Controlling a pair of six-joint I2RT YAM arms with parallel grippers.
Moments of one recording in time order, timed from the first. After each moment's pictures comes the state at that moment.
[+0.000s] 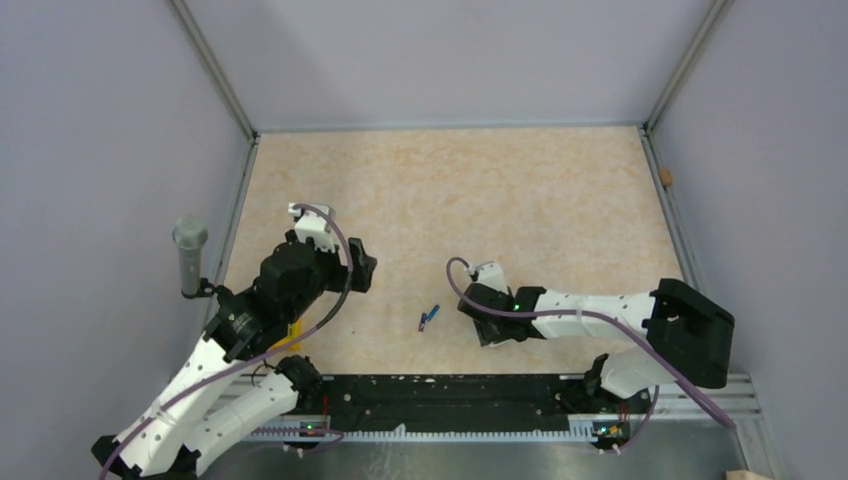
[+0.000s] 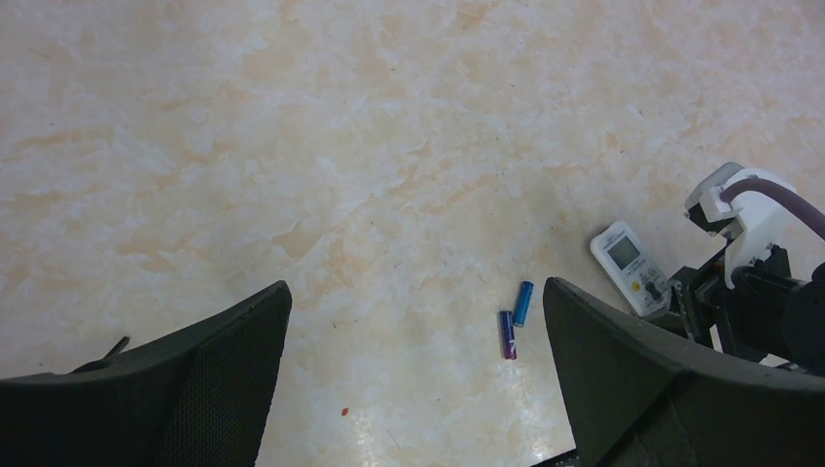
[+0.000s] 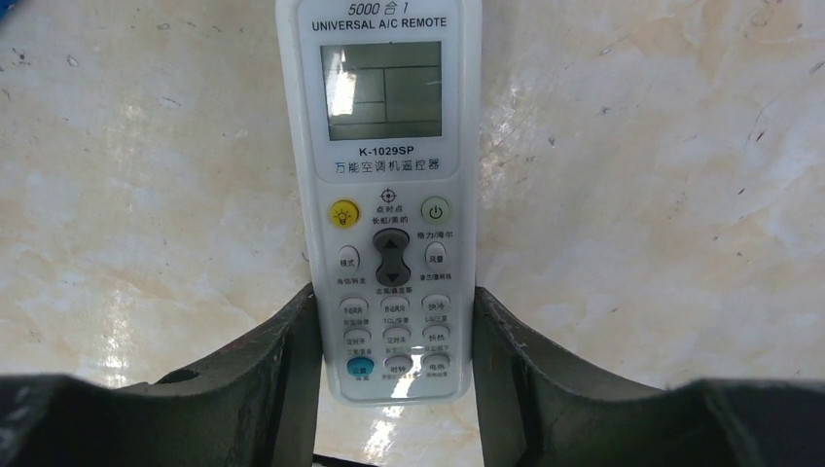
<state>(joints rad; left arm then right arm) -0.68 0.64 0.87 -0.67 -0.27 -0.35 1.13 1.40 0.70 -0.54 0.37 0.73</state>
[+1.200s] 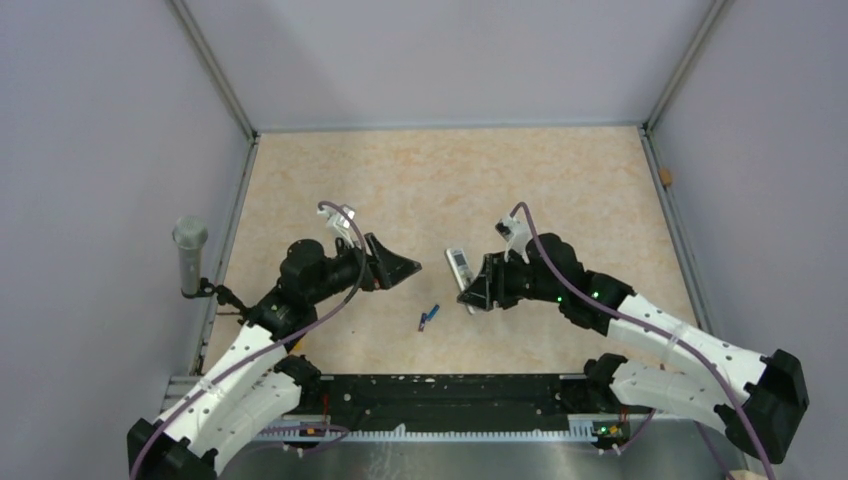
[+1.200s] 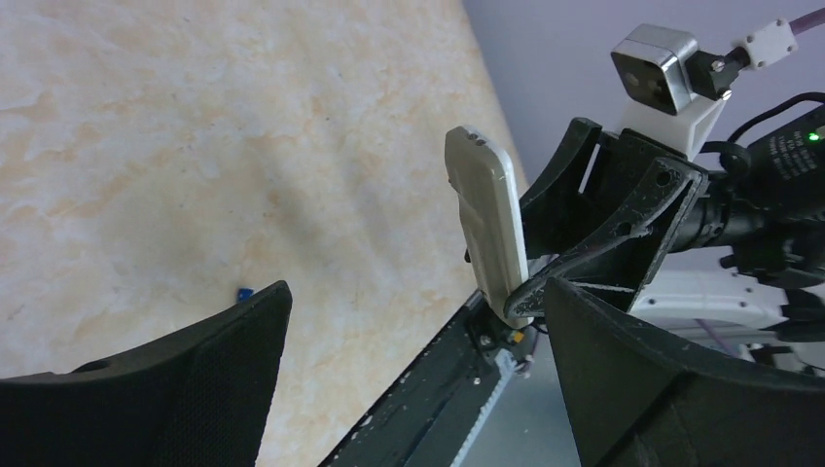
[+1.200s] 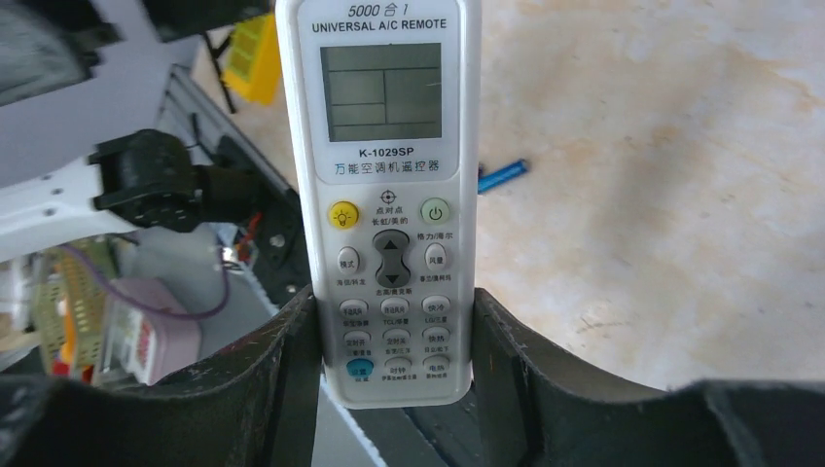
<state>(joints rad) -0.52 0.72 0.57 -0.11 0.38 -0.77 0.85 0.94 0.70 -0.32 -0.18 0.64</state>
